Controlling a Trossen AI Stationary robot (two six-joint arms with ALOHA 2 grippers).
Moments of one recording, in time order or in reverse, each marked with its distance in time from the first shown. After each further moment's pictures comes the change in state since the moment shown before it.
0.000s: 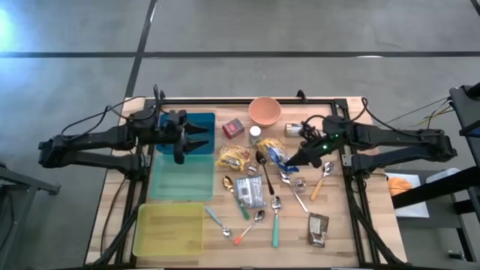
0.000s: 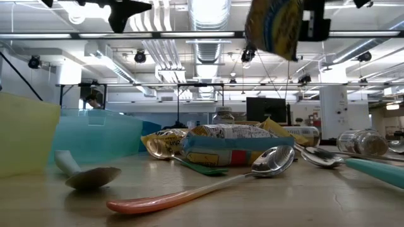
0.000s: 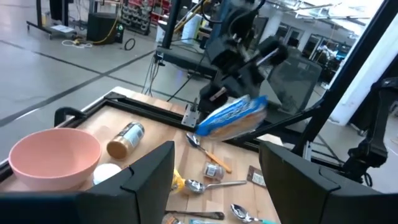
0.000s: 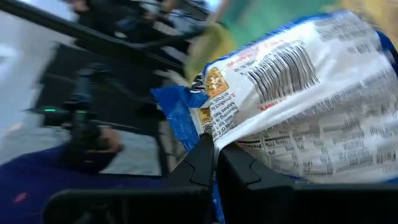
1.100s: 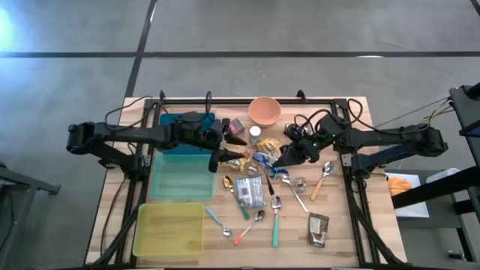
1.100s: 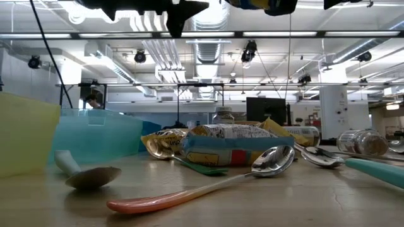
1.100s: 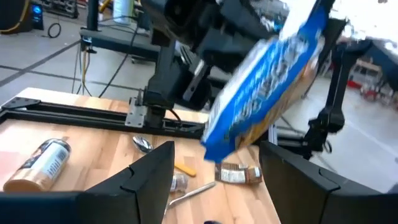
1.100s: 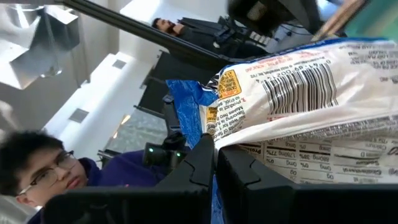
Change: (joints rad) left arm -0.037 0.538 0.207 0.303 0.247 0.081; right arm 0.034 0.181 -0.001 0.599 -0.116 0.246
